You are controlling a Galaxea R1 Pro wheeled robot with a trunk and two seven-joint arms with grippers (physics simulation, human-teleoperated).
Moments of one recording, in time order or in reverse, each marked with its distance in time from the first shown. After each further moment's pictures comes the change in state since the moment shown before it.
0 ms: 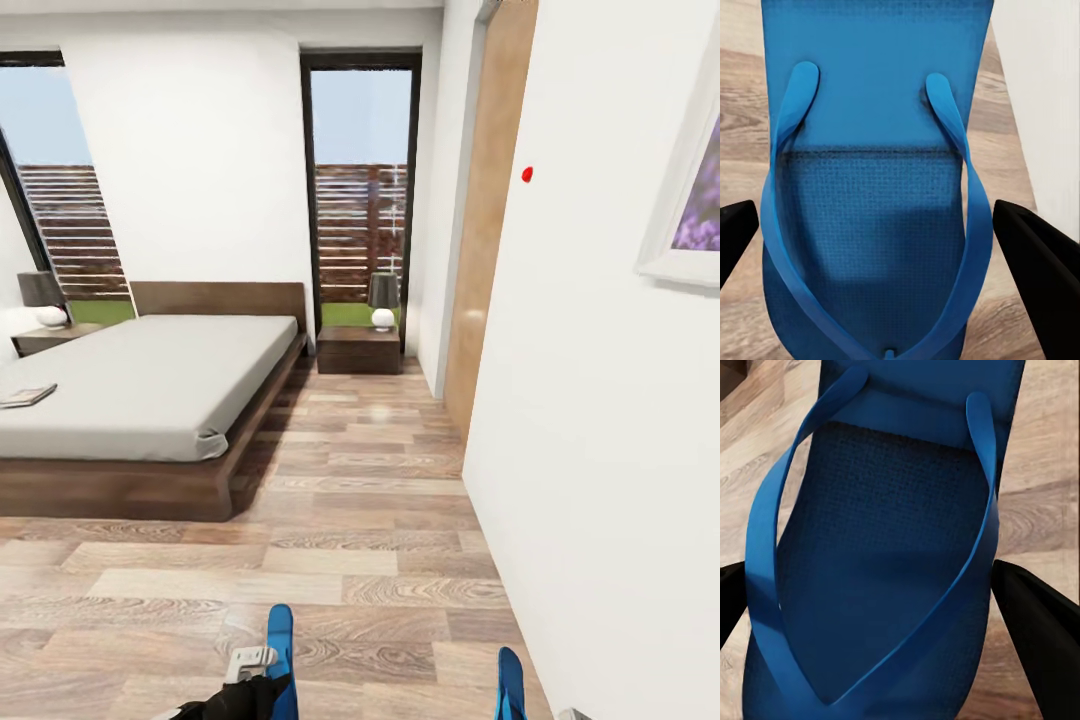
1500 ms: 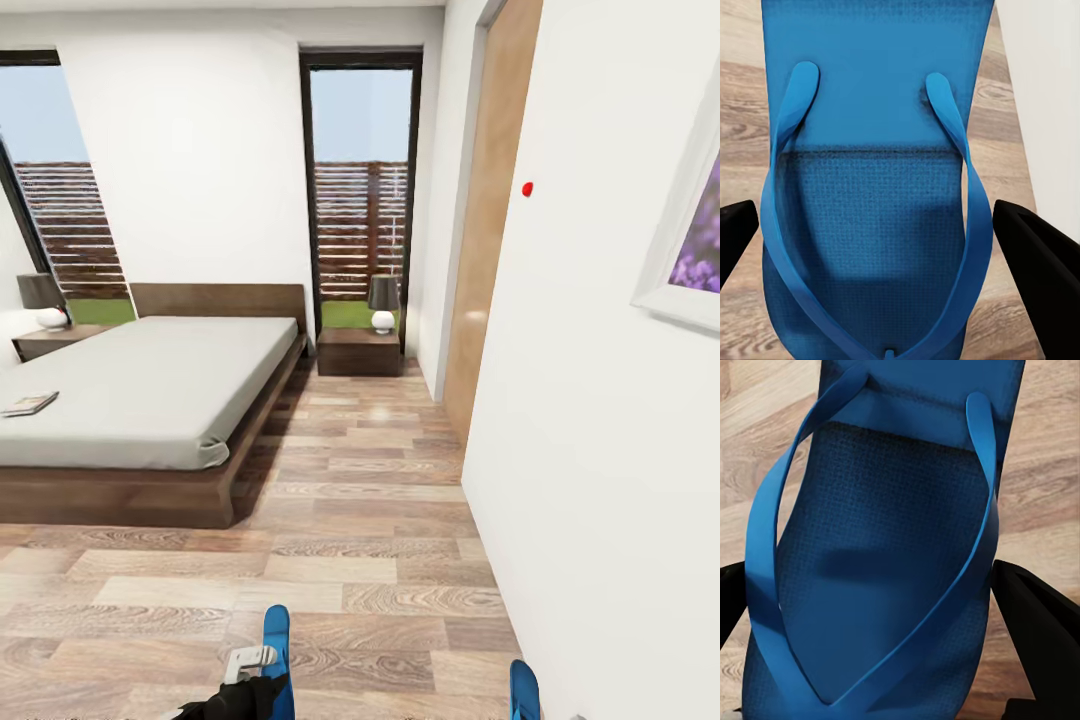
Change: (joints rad) left arm 0.000 -0.006 0.000 0.000 -0.001 -0.001 0.060; right arm 0.000 0.002 0.002 0.000 0.040 0.000 -0.151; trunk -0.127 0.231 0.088
